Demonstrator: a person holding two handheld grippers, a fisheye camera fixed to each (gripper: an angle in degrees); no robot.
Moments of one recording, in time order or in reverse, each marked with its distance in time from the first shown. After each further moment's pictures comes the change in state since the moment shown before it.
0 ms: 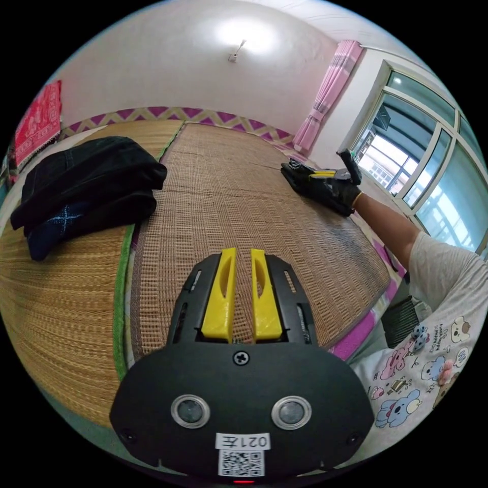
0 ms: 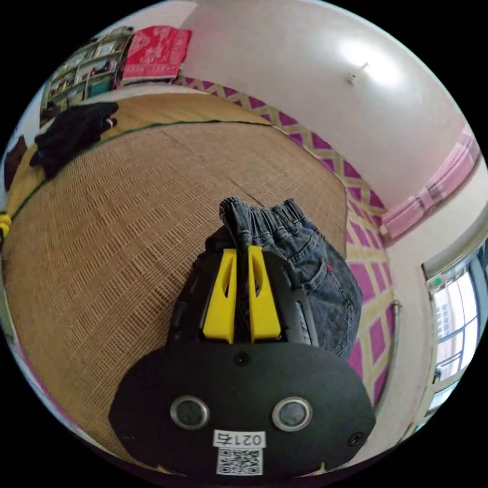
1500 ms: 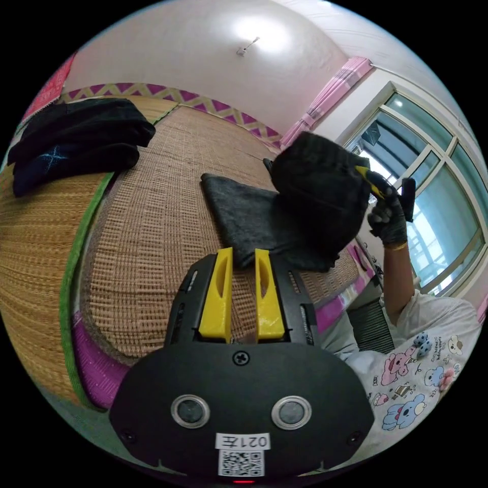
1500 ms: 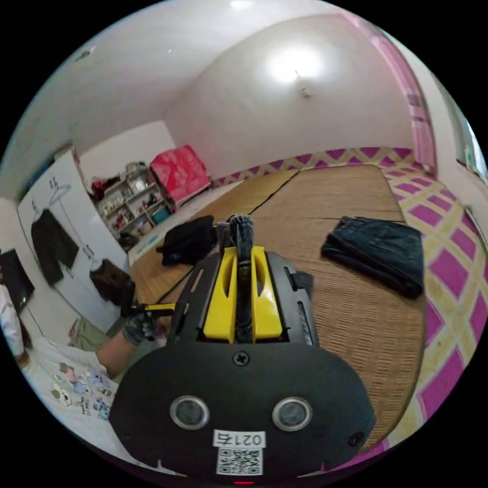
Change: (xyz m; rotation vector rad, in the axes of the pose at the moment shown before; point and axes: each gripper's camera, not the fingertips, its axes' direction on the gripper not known) left arm 0.005 0.152 0.063 -0.021 0.176 -0.106; right arm 0.146 0.198 -0.412 0.401 -0.593 0.464
